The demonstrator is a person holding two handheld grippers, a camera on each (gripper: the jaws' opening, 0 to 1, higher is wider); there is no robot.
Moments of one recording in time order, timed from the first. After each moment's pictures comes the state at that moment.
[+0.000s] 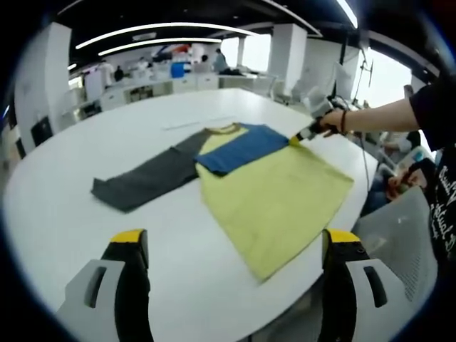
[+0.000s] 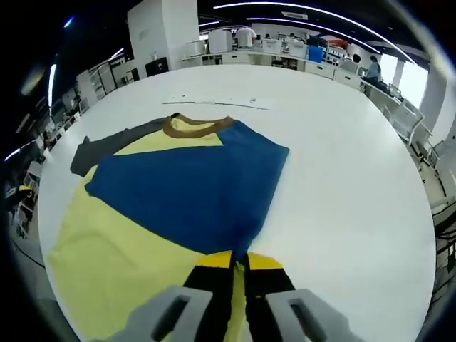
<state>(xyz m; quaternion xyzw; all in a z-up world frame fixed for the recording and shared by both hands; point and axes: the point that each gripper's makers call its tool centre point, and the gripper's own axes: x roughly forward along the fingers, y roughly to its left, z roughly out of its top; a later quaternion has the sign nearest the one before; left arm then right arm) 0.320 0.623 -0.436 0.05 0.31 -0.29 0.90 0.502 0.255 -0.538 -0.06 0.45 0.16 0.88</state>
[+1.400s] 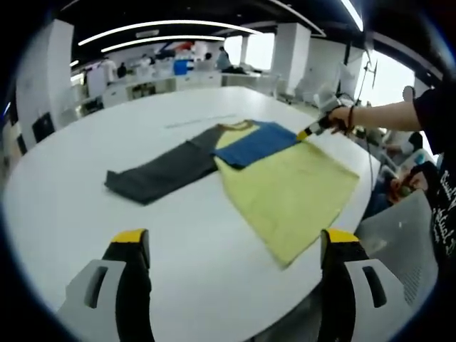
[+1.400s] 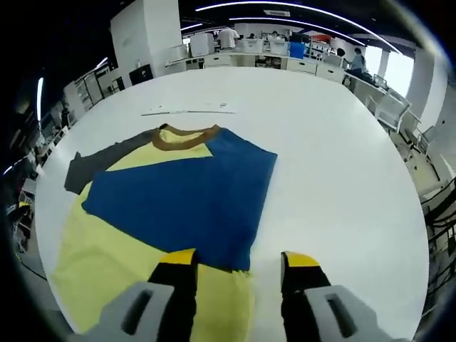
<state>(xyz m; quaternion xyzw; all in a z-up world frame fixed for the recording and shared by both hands) 0.327 0.627 -0.439 0.05 0.32 -0.28 0.90 0.509 0.225 -0.519 -0.03 0.44 0.12 0.89</state>
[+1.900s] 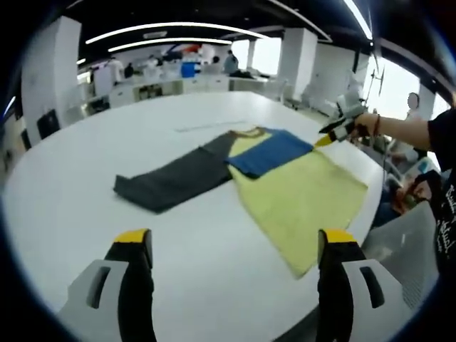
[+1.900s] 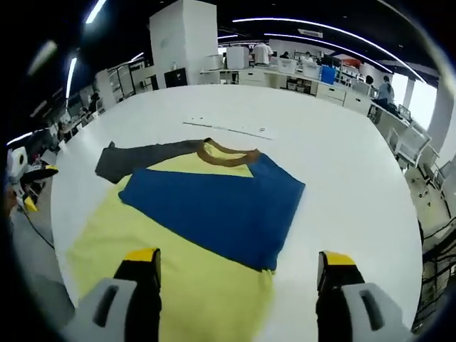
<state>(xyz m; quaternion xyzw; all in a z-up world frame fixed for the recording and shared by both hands) 0.357 0.648 -0.435 0.03 0.31 -0.26 0.91 0.480 0.256 -0.473 -0.07 0.39 0.22 0.89</state>
